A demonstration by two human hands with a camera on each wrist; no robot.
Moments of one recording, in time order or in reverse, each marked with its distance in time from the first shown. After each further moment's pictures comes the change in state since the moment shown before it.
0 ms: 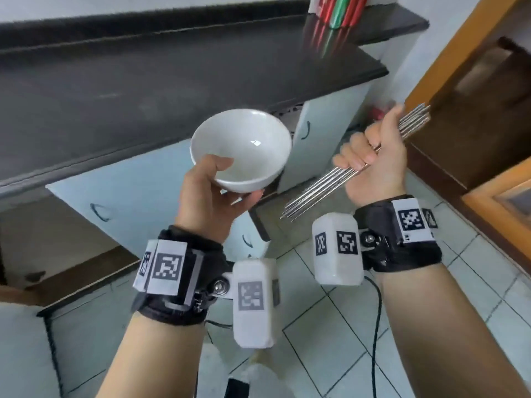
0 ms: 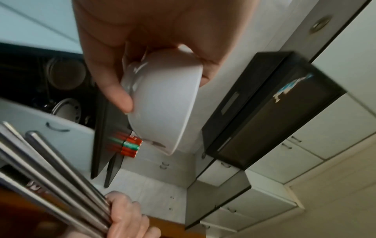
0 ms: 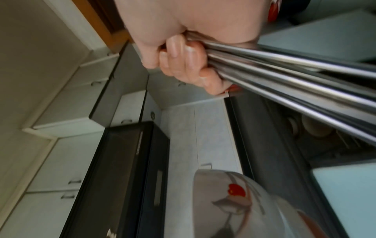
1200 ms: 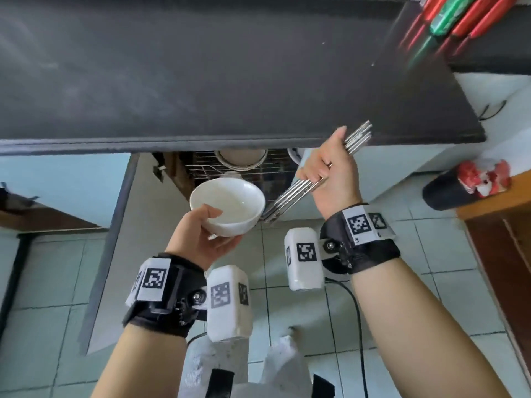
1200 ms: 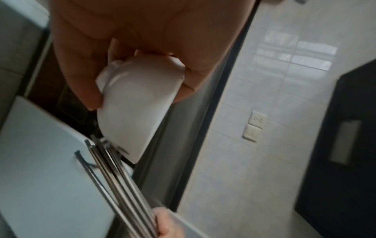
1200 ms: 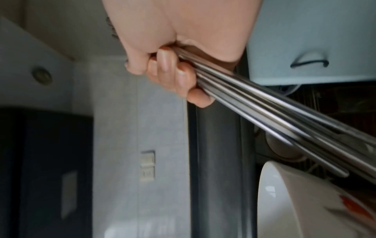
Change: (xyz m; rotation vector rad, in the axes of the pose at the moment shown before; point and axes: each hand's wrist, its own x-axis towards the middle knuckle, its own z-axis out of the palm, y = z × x) left_hand 0.310 -0.143 0.172 -0.258 0.525 -0.234; right_hand 0.429 0.016 -0.100 -0.137 -0.440 0.392
